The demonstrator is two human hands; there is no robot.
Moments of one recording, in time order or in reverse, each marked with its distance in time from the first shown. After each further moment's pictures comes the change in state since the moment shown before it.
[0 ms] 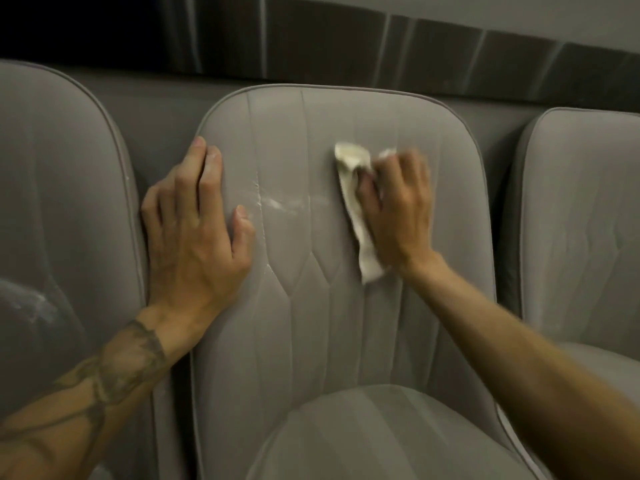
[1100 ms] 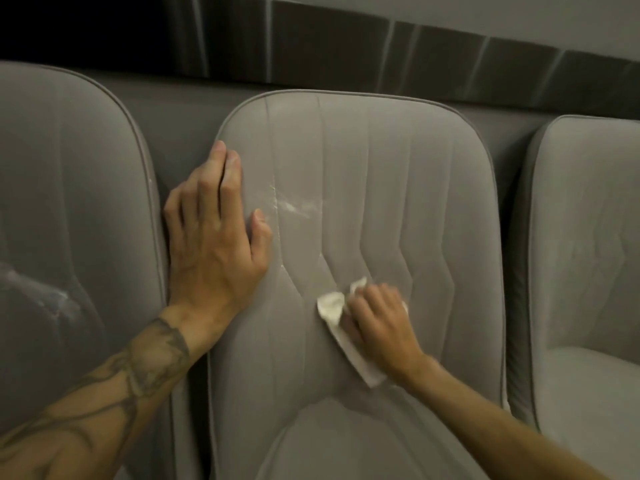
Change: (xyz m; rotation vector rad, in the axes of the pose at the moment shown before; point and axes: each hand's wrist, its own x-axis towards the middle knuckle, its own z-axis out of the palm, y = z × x) left_hand -0.001 -0.002 0.004 0.013 -0.002 0.003; right_hand -0.140 -0.030 -0.020 0.029 -0.383 -0.208
